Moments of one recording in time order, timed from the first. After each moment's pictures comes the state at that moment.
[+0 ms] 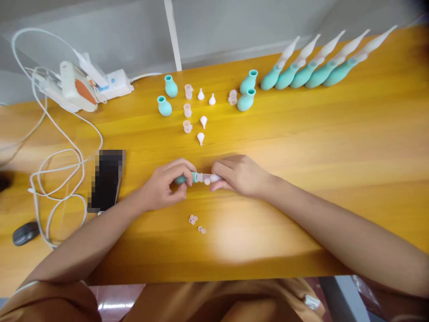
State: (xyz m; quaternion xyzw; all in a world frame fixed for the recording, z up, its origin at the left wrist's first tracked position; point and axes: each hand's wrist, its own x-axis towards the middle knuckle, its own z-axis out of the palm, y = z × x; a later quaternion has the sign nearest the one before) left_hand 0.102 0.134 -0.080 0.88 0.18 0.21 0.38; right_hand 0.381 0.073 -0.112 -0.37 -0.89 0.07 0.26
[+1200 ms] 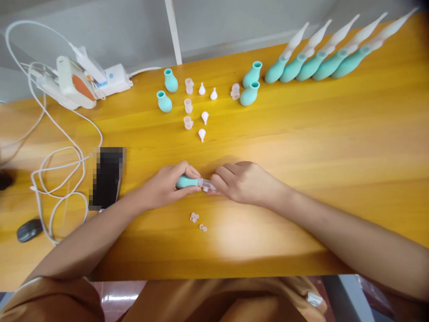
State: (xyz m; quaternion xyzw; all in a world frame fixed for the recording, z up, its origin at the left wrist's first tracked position) left_hand 0.100 0.132 -0.087 0.86 0.25 0.11 0.44; right_hand 0.367 0.047 -0.092 -0.35 -0.91 -0.14 0.17
